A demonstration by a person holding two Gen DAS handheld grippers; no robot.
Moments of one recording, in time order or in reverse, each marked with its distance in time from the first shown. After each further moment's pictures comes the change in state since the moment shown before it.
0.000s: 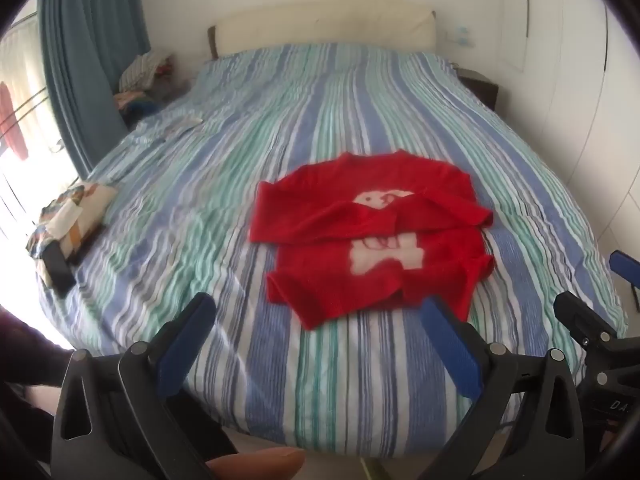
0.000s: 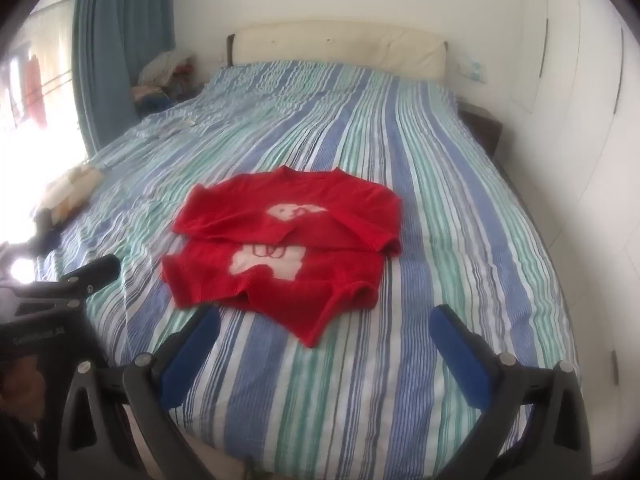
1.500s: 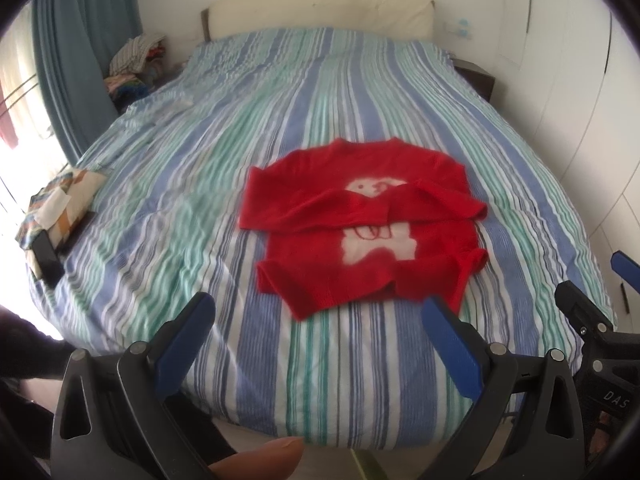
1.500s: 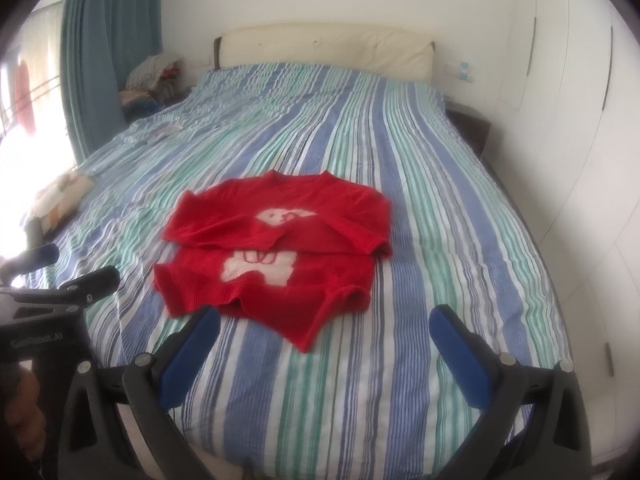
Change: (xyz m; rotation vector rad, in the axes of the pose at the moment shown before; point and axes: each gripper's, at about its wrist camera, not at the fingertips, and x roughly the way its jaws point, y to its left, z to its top) left arm 0.010 0.004 0.005 -0.014 0.078 -0.047; right arm -0.001 0.008 0.011 0.006 -0.018 -0.045
